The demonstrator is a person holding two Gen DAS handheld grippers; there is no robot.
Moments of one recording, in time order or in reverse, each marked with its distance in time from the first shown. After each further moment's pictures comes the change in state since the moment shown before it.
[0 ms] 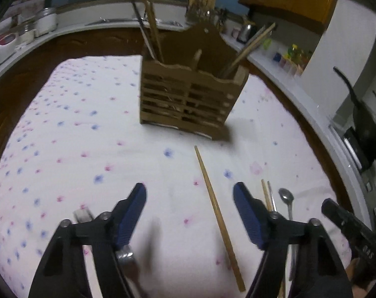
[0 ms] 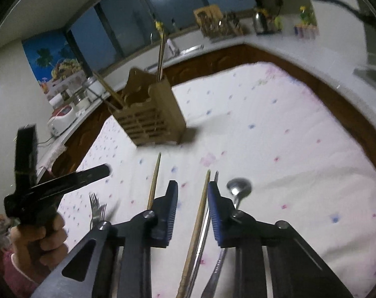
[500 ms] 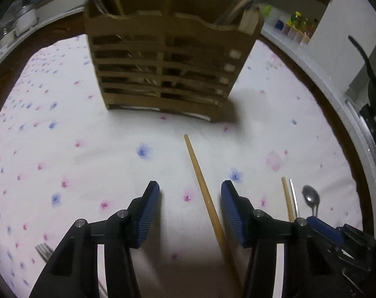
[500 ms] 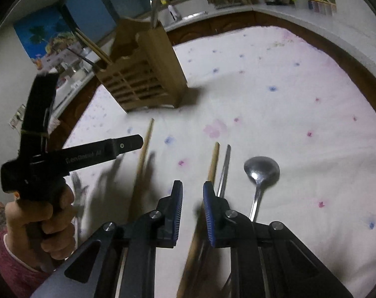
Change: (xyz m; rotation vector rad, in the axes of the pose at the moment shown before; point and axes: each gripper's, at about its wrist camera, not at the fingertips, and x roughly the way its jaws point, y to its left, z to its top) left arm 0.103 -0.018 0.025 0.074 0.174 0.025; right arm 0.064 -0.003 -0.009 -0.021 0.183 -0.021
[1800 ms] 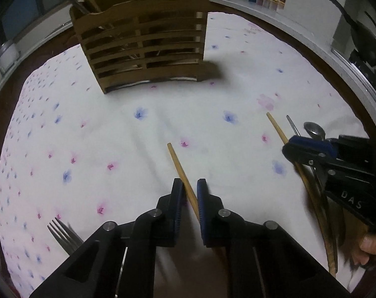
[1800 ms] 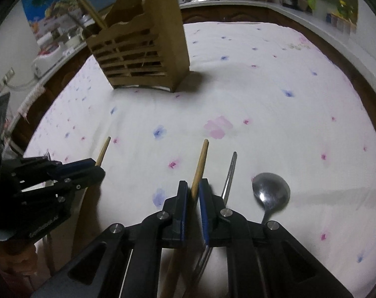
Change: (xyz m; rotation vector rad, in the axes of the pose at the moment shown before) left arm -0.015 -0.012 -0.047 0.214 0.026 0.059; right arm 0.031 0.021 0.019 -0.176 0.111 -0.127
